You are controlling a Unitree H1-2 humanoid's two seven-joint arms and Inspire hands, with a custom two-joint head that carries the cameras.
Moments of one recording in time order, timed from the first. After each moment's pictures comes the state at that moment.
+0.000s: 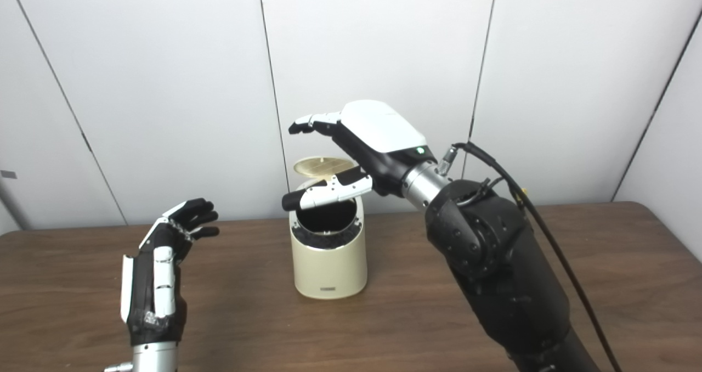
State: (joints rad) left arm -0.19 -0.01 0.00 -0.06 0.03 -0.36 0.18; right arm -0.79 -0.30 0.27 -0.34 -0.80 0.27 0.59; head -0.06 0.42
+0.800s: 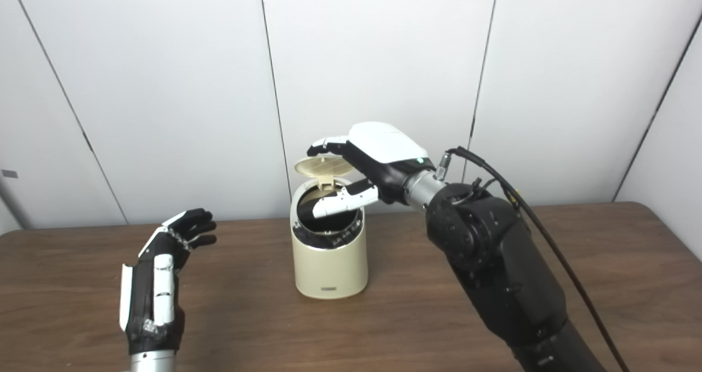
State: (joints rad) left arm -0.17 -0.03 0.02 -0.07 0.04 -0.35 0.15; right arm -0.79 -0.32 0.28 -0.24 -0.81 0.27 0.62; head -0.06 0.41
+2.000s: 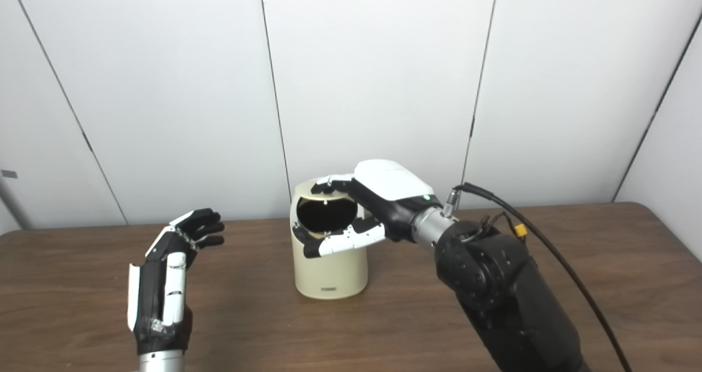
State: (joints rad) left arm -0.17 -0.07 0.03 -0.08 0.07 -0.35 0.16; right arm -0.67 -0.33 0.30 -0.34 -0.80 0.31 0.67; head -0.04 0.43
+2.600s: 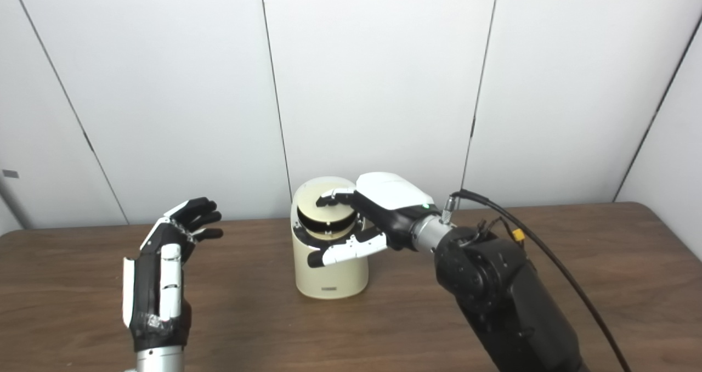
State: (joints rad) left arm -0.16 -0.10 0.02 -0.19 0.10 -0.26 0.16; right arm -0.65 -0.33 0.32 -0.31 -0.80 0.33 0.70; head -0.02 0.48
